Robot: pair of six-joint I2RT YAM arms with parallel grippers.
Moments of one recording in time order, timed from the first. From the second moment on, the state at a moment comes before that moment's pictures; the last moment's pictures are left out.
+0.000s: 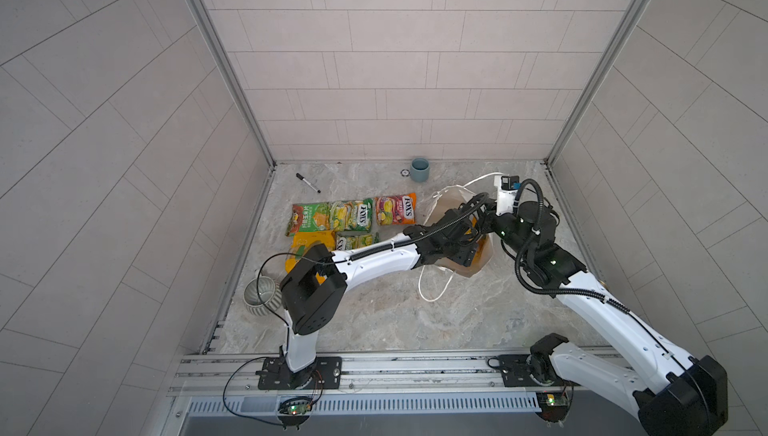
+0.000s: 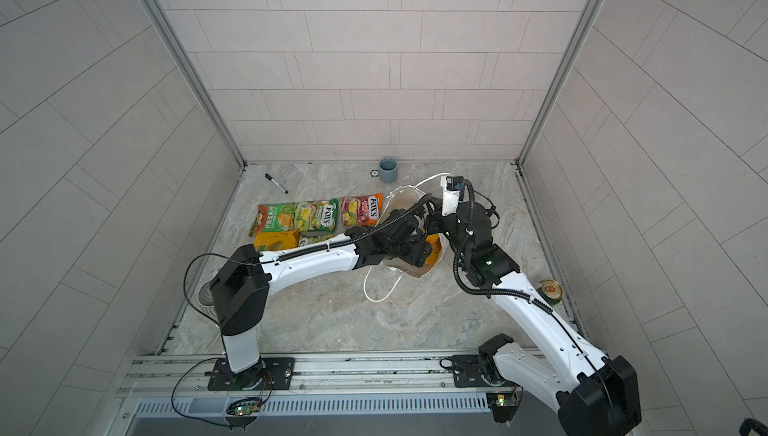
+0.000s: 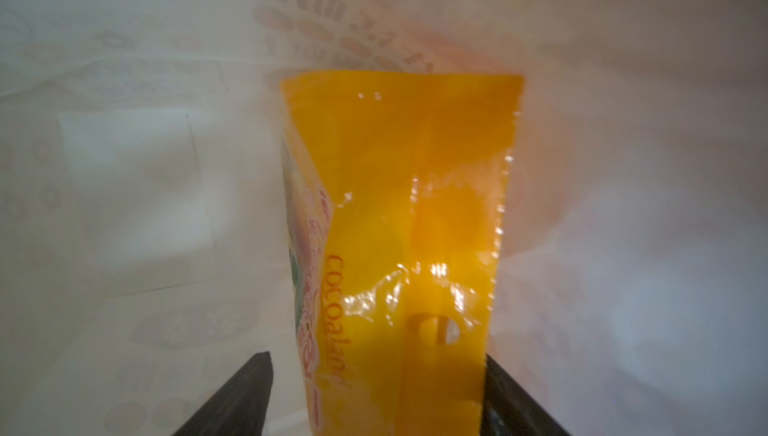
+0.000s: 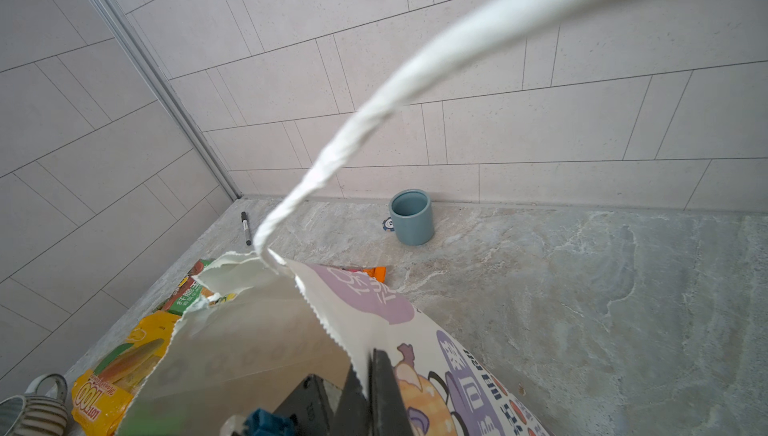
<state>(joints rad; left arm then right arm) -0.99 1.89 1.44 -0.34 -0.07 -0.37 0.40 0.99 0.80 0.02 0.02 0.28</state>
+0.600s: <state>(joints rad) -0.96 1.91 1.45 -0.31 -0.11 -0.35 0.40 1.00 0.79 0.02 0.01 0.29</state>
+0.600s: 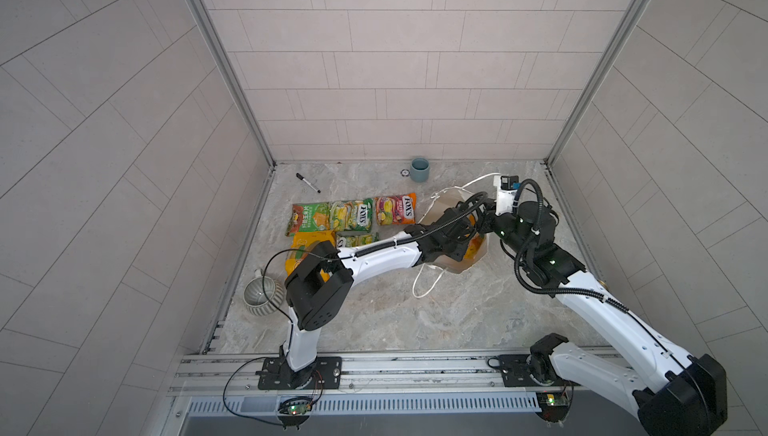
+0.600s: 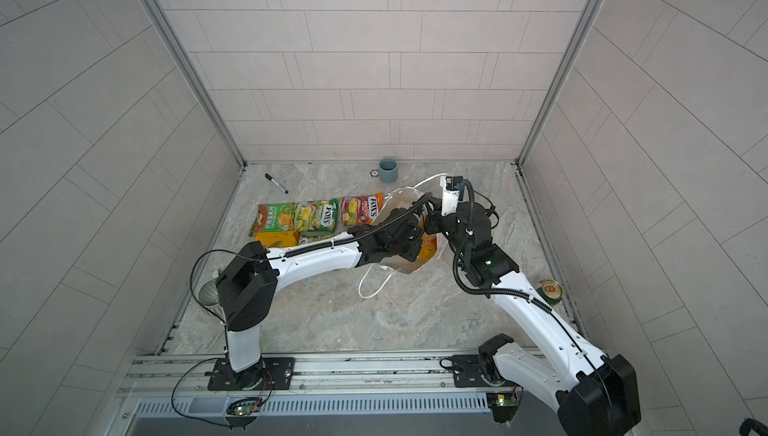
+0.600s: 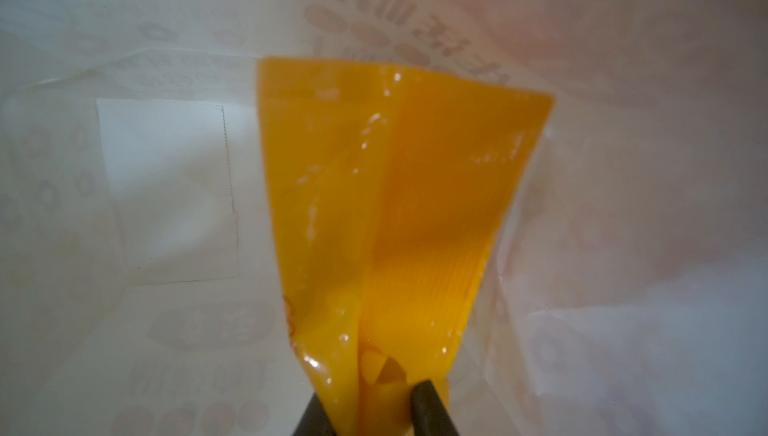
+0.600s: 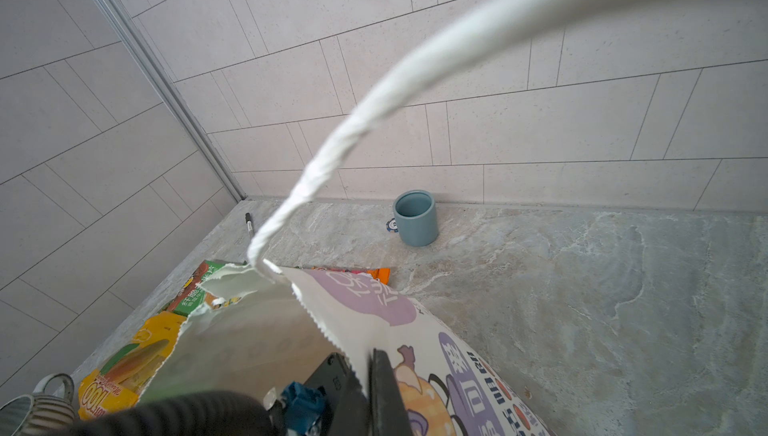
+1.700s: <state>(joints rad) -0.95 1.77 1.43 -0.37 -0.02 -0.30 0.41 1.03 0.81 0.02 0.09 0.28</state>
